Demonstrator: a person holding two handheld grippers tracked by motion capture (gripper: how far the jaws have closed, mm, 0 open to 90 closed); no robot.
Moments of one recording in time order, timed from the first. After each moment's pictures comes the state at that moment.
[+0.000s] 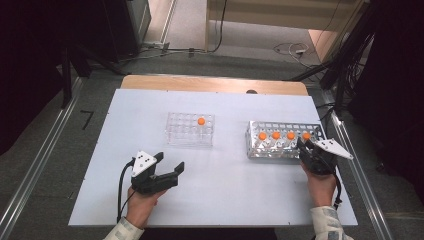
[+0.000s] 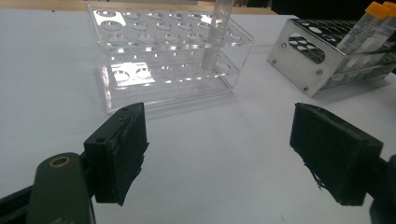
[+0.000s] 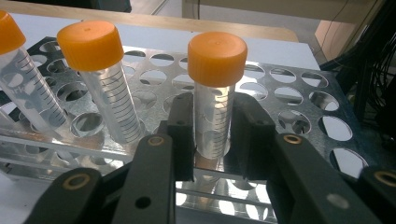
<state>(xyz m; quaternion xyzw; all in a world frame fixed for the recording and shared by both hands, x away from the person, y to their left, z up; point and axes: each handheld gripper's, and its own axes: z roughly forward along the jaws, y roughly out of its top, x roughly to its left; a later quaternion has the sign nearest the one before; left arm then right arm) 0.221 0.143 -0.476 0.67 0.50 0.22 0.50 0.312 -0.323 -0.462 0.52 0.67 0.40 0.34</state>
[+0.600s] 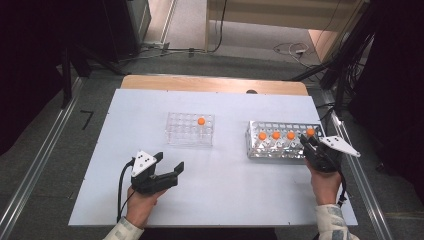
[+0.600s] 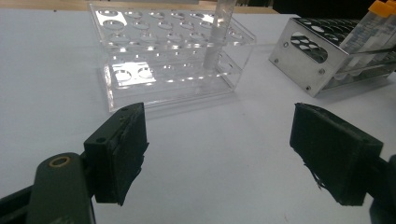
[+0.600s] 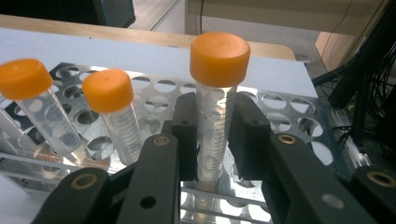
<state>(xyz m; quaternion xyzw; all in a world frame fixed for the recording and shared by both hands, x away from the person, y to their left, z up) 0.221 0.144 -0.477 0.67 0.50 0.22 0.50 0.309 -0.325 -0.441 0.51 0.67 0.41 0.35</state>
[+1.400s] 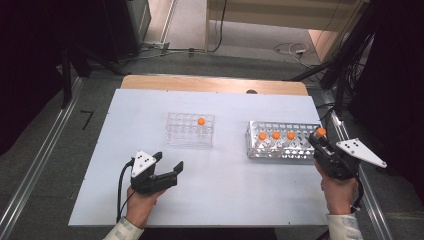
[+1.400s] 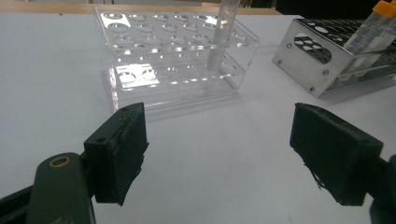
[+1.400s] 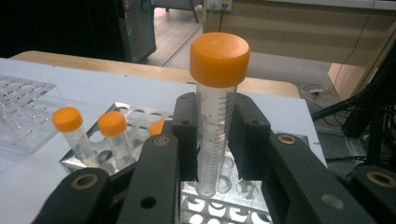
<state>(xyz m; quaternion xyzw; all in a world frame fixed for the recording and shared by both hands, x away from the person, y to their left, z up) 0.221 0.144 -0.476 0.67 0.50 0.23 0.50 0.271 -0.331 -0.400 0.48 0.66 0.46 0.35</state>
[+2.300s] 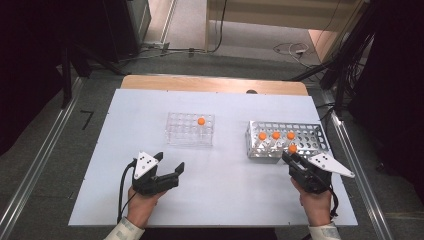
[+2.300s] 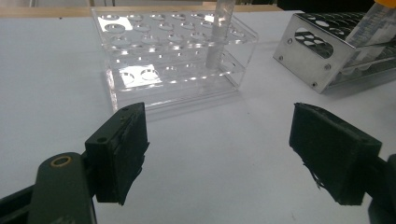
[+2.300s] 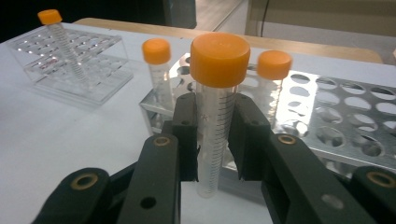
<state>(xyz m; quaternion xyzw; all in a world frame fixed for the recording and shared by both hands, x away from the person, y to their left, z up) 0.219 0.140 -0.478 0.68 0.49 0.24 0.49 0.254 -0.287 -0.440 0.45 0.71 0.47 0.28</state>
